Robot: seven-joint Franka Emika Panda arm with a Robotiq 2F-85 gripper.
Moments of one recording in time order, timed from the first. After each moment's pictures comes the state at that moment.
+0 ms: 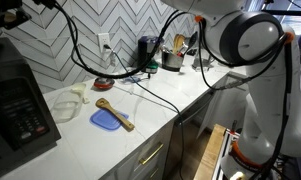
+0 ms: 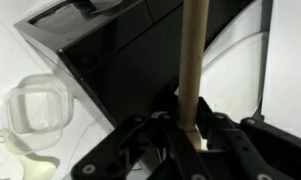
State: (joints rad) arm 0.45 0.48 0.17 -0.89 0.12 2.07 1.12
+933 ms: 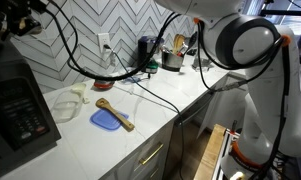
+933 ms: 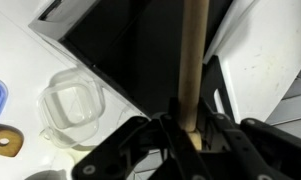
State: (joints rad) arm 0.48 0.50 0.10 -0.89 0.01 2.05 1.40
